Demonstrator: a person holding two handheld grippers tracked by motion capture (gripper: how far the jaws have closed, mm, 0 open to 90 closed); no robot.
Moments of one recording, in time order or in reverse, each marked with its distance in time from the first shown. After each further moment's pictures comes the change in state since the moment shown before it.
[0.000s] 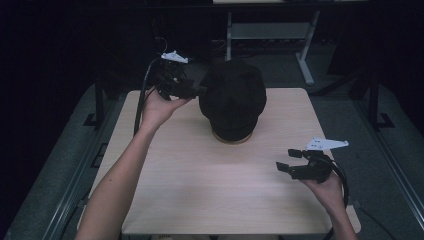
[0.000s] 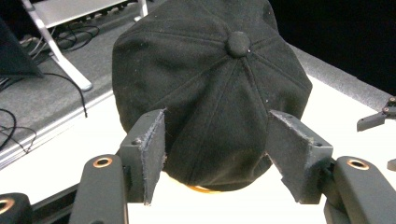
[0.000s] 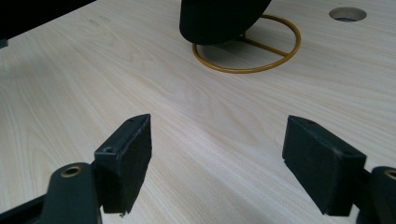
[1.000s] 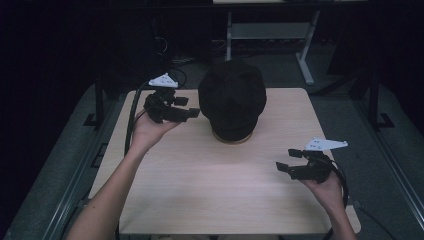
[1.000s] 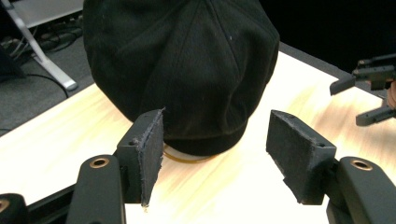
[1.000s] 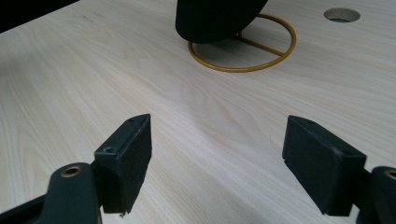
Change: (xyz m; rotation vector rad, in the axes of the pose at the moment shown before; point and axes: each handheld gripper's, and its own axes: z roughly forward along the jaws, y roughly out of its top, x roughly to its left) left arm -0.015 -0.052 -0.018 -0.012 -0.050 0.027; right arm 0.002 0.000 0.001 0.006 -0.025 -0.011
